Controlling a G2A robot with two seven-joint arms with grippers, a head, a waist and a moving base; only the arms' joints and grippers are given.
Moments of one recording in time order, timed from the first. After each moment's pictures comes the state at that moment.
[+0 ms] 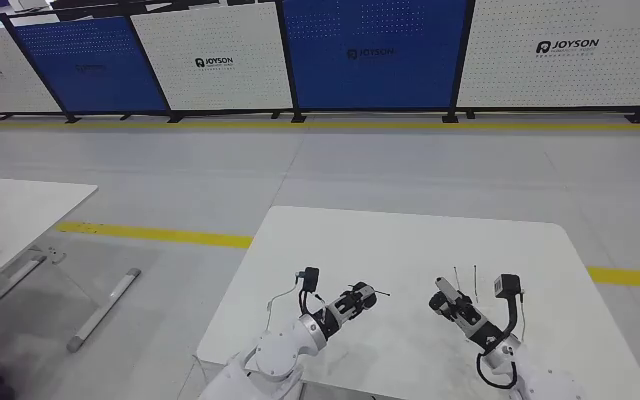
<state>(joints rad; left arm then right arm) 1.51 -1.19 -1.10 -1.68 -0.13 -0.06 -0.22 -1.44 -1.11 1.19 -1.56 0.21 -0.34 0.45</state>
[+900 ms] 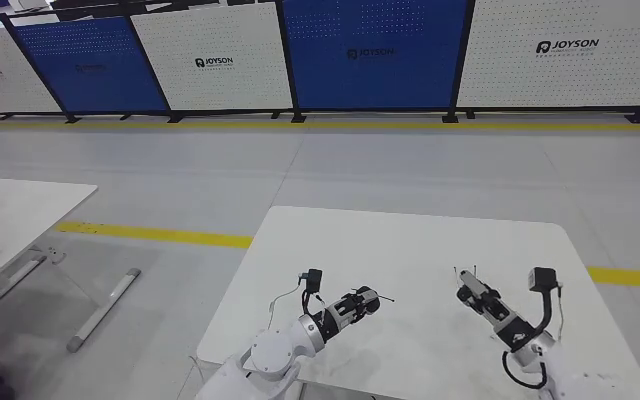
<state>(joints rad) 1.51 -1.19 -1.12 -1.69 -0.21 -0.06 -0.32 -1.51 -1.07 1.39 -1.72 0.06 -0.24 0.49</state>
